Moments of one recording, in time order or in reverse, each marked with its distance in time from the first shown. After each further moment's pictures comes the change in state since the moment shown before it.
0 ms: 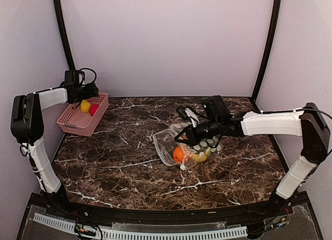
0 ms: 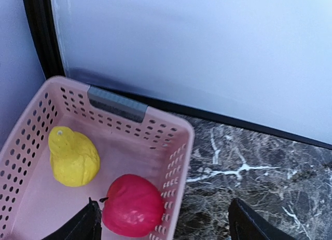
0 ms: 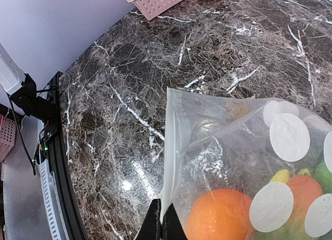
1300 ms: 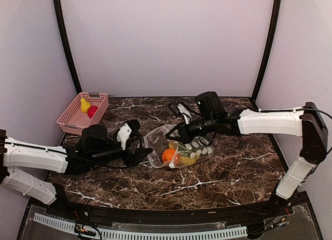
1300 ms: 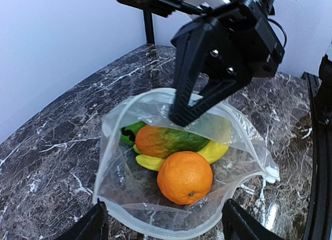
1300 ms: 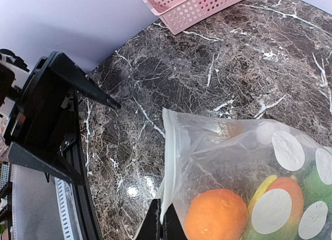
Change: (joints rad) left arm -0.960 -0.727 -0.963 0.537 -0.074 0.314; right arm 0.076 0.013 0.088 0.010 -0.005 0.041
